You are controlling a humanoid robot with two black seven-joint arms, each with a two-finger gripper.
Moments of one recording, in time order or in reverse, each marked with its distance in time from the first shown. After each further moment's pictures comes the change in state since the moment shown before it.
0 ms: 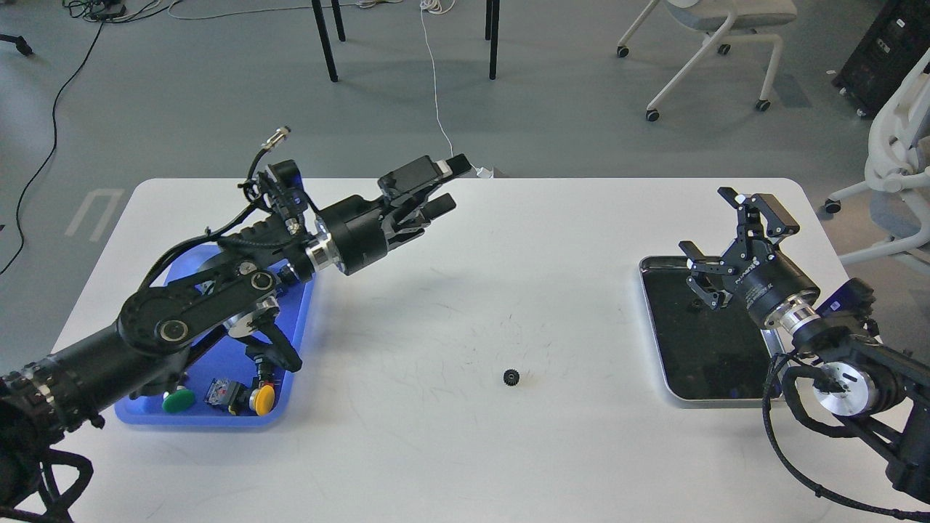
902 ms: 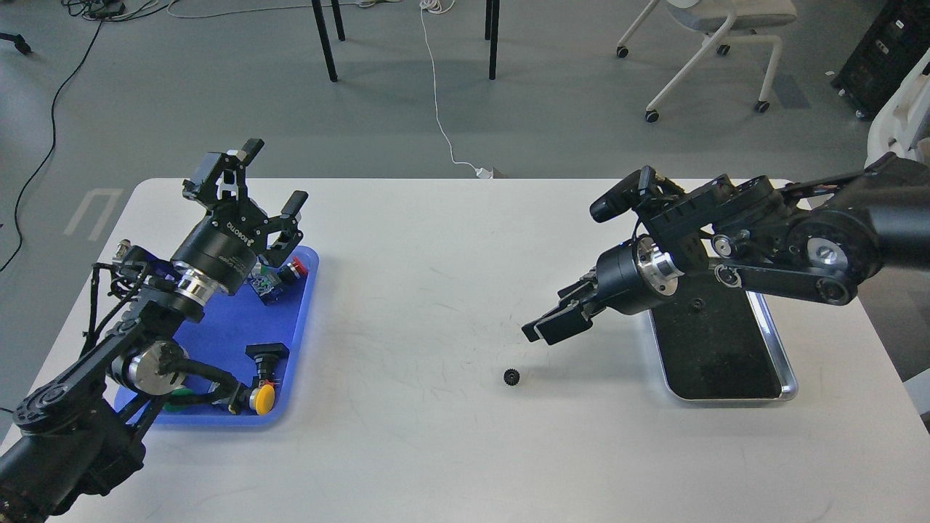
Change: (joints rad) left arm 0.229 0.003 -0.352 0.001 -0.165 -0.129 0.073; right arm 1.016 0.264 -1.187 0.179 -0.954 -0.007 0.000
